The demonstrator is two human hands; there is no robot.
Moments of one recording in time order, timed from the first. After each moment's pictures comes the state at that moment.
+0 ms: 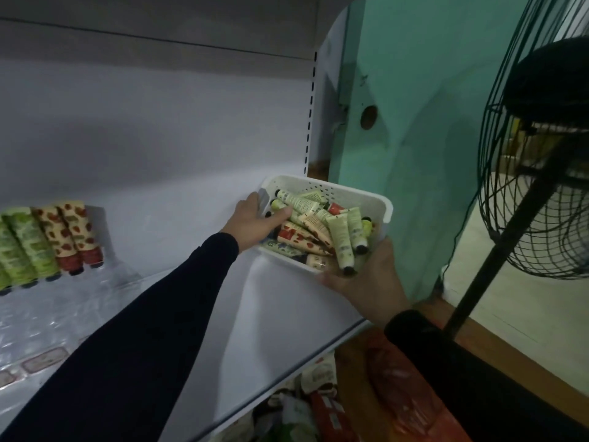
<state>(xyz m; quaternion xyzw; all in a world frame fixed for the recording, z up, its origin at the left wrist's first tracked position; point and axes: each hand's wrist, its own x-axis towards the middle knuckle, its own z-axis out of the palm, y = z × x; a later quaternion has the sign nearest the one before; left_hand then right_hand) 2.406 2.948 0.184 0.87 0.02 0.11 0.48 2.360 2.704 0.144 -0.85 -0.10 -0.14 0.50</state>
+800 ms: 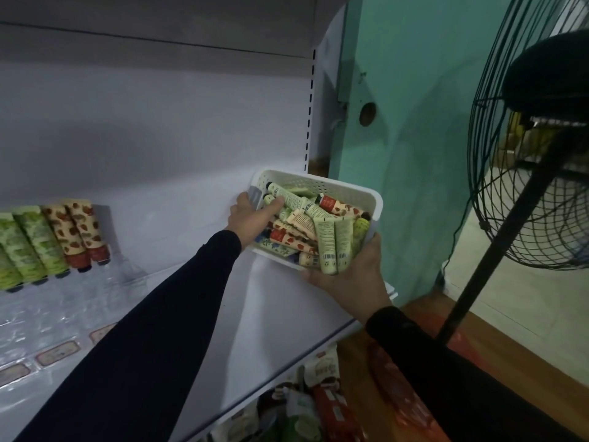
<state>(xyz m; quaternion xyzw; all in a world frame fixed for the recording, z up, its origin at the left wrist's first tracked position) 2.402 2.949 0.185 0.81 0.13 0.09 0.56 2.355 2.731 0.131 -0.83 -0.08 -0.17 0.52</state>
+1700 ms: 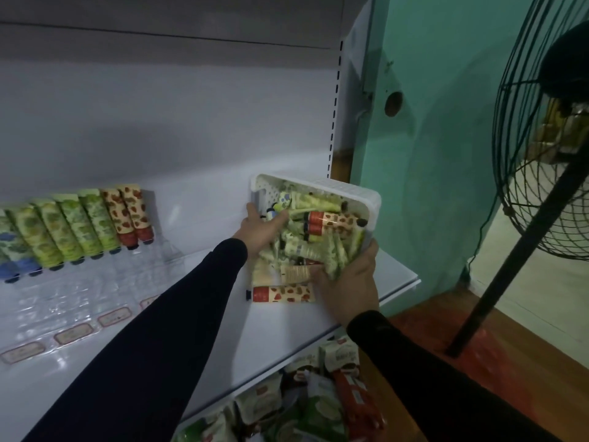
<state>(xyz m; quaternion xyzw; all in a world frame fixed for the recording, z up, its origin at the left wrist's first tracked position) 2.352 2.968 0.164 0.85 0.16 0.03 0.50 2.316 2.773 0.101 -0.88 -0.08 -0.16 0.45</state>
